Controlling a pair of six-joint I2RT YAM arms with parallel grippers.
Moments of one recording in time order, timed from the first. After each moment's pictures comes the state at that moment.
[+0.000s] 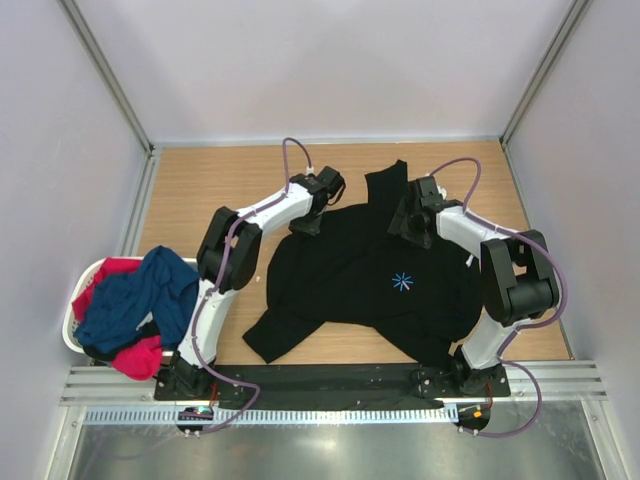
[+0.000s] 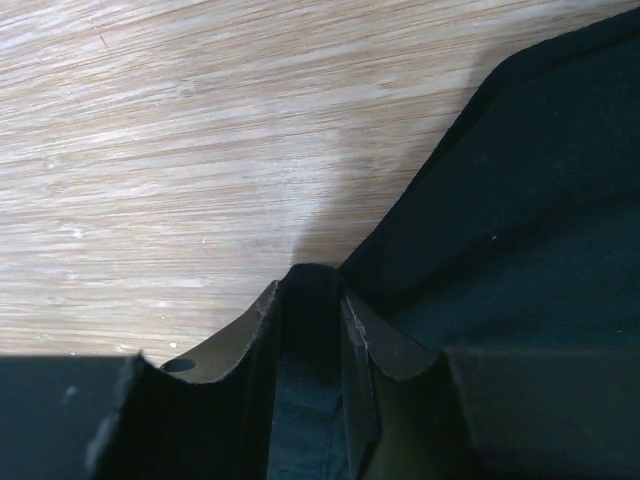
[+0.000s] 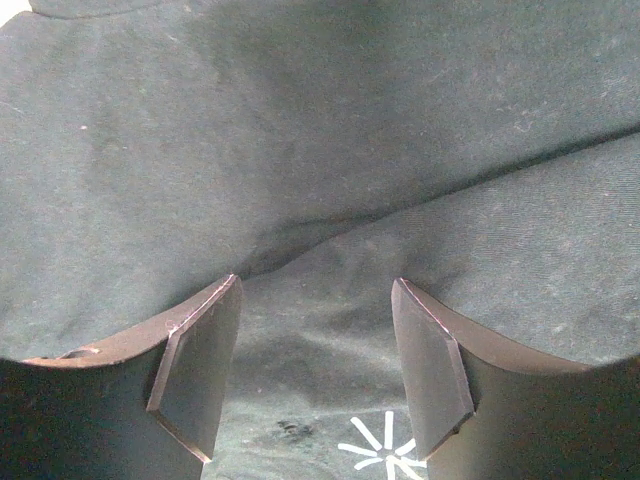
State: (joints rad) left arm -0.63 2.28 1.87 -0.90 -0.39 -0.34; right arm 0.24 1.71 1.06 -0.38 0.07 0.62
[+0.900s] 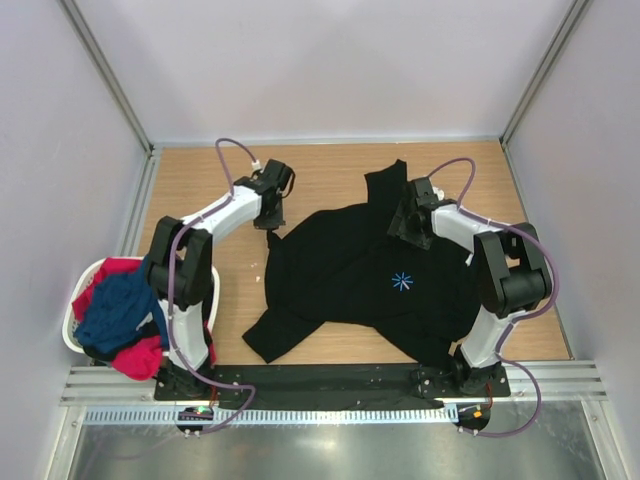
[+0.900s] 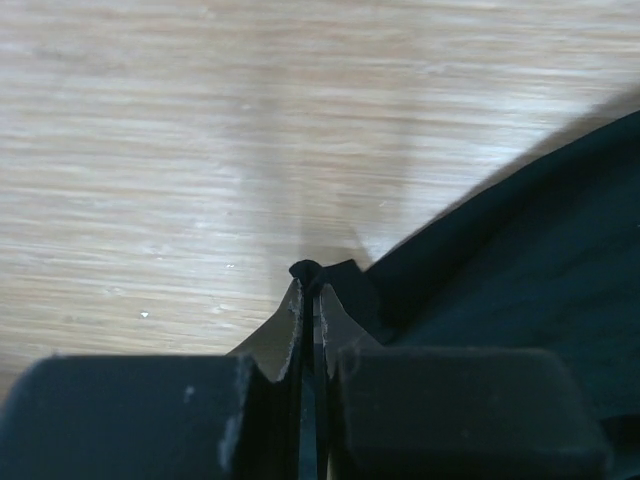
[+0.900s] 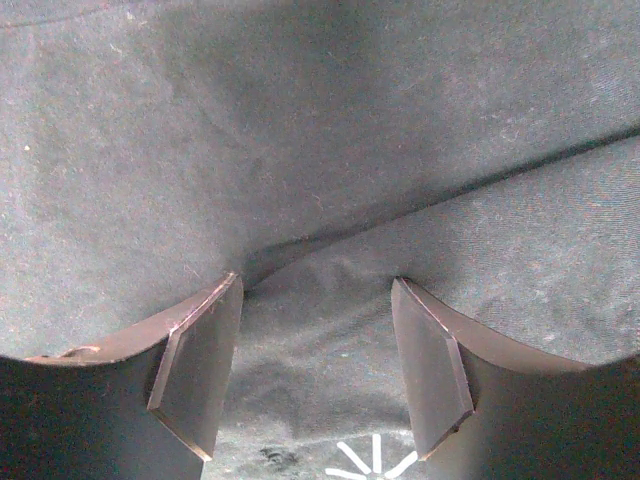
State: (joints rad) left arm -0.45 1.95 1.50 -0.68 -0.30 -0.42; right arm 0.24 1.78 1.08 -0.38 0.12 0.62
